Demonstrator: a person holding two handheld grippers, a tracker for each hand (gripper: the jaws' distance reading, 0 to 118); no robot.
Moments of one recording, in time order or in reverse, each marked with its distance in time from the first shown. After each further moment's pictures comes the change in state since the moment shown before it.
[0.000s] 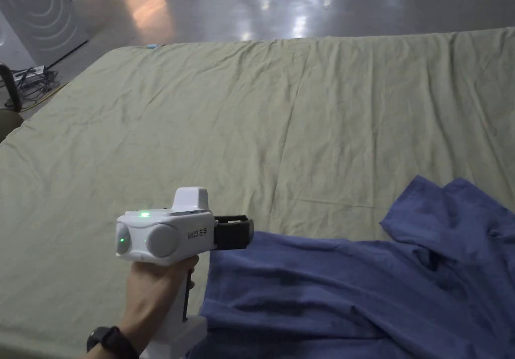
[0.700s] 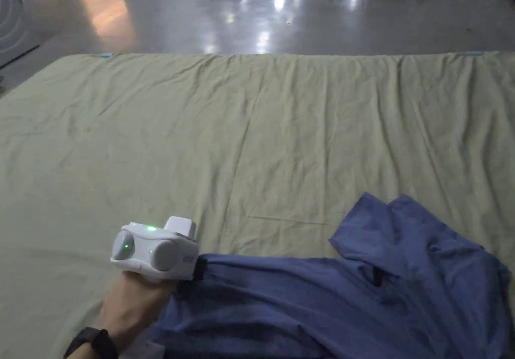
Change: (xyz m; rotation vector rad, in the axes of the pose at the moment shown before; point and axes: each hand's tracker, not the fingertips) left arm 0.046 -0.010 -0.055 -0.218 0.124 -0.183; right arm 0.023 0.001 -0.016 -0.068 0.001 -0.042
